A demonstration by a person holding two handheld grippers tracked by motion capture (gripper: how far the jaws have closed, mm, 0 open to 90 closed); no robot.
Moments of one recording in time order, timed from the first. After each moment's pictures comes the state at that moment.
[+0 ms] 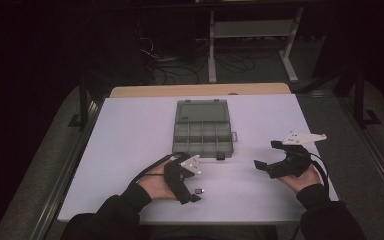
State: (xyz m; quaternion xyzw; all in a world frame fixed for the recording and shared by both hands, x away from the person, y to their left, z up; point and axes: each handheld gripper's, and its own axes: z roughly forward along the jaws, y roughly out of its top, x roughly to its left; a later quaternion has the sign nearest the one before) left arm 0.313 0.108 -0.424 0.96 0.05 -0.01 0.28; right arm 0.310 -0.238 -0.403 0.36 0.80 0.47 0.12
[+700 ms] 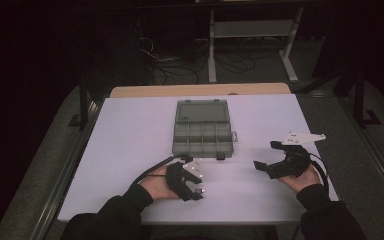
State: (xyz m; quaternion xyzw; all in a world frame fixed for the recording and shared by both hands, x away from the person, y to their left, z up) left arm 0.311 0.104 -0.429 0.96 0.02 -0.03 0.27; right arm 0.310 -0.238 -0.403 0.36 0.80 0.47 0.12
